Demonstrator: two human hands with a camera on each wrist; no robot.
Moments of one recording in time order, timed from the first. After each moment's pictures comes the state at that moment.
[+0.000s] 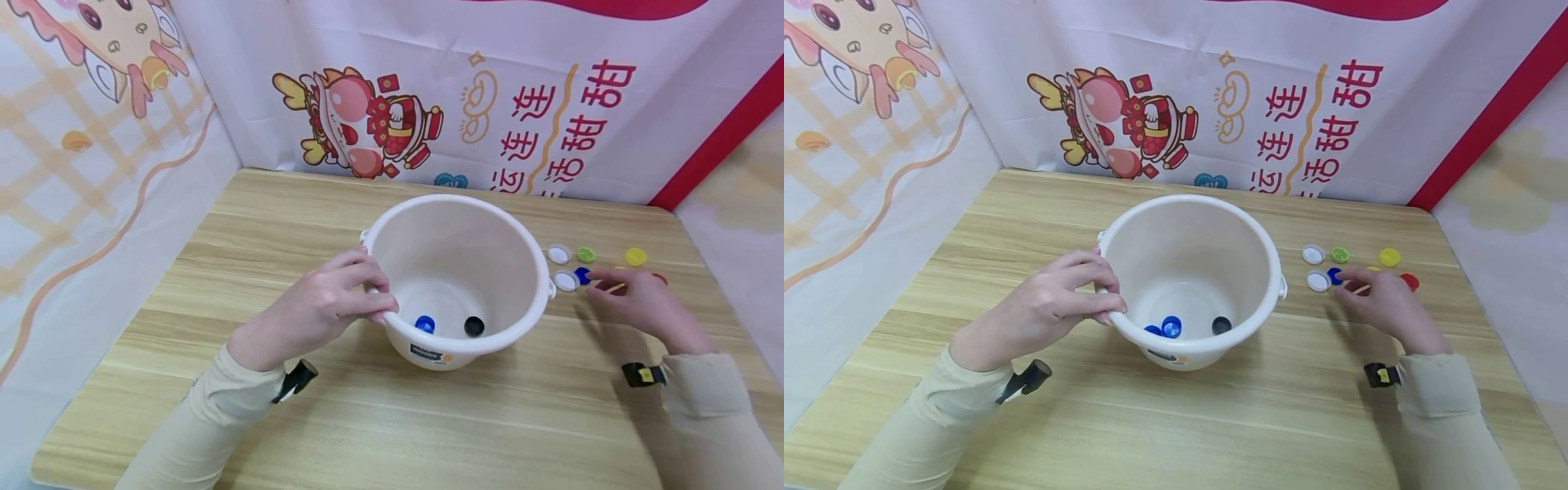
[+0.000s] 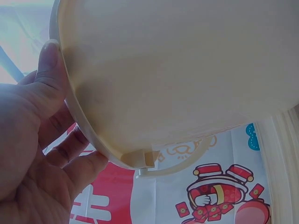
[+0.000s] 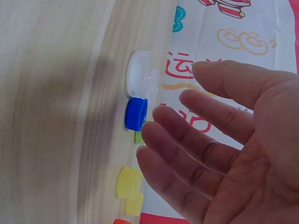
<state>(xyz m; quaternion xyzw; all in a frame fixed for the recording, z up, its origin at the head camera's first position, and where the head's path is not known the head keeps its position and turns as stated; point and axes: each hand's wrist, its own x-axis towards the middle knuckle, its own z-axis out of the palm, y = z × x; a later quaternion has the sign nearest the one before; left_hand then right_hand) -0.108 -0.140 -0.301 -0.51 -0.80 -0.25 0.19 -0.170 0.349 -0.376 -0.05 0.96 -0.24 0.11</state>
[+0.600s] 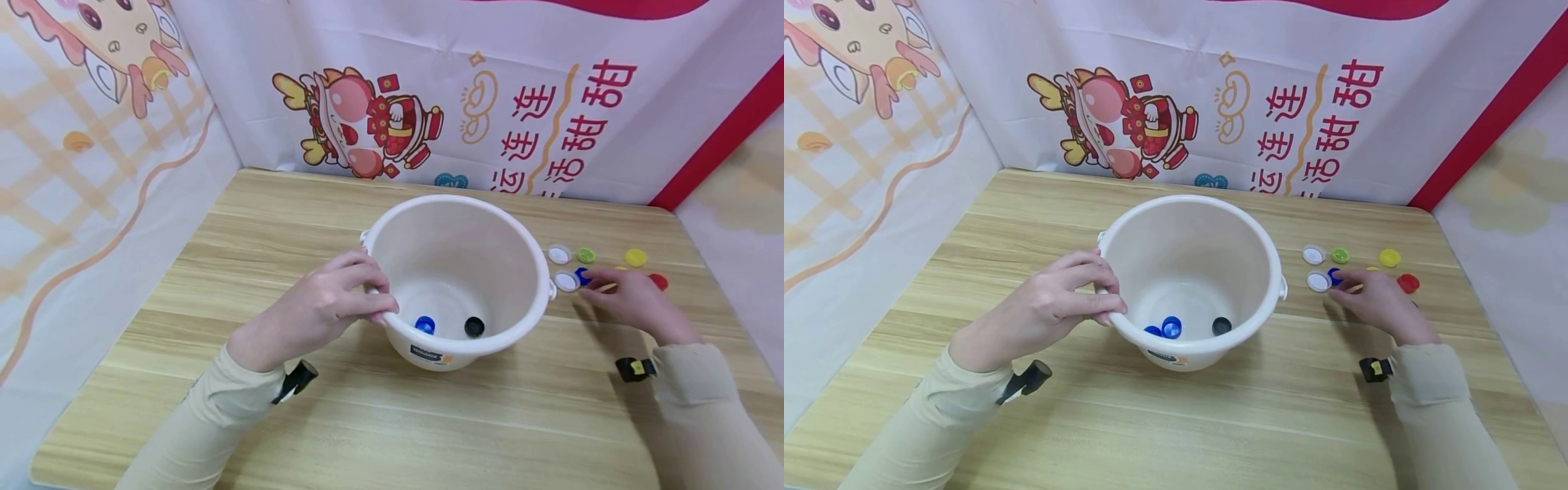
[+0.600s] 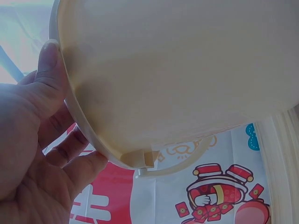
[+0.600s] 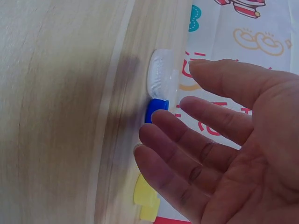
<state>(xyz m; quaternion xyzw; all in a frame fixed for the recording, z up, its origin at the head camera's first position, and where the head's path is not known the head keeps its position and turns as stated) -0.107 -0.140 -0.301 -0.50 -0.81 -0.25 0.19 -0.185 0.351 -0.387 -0.04 0.96 -0.22 0.15</state>
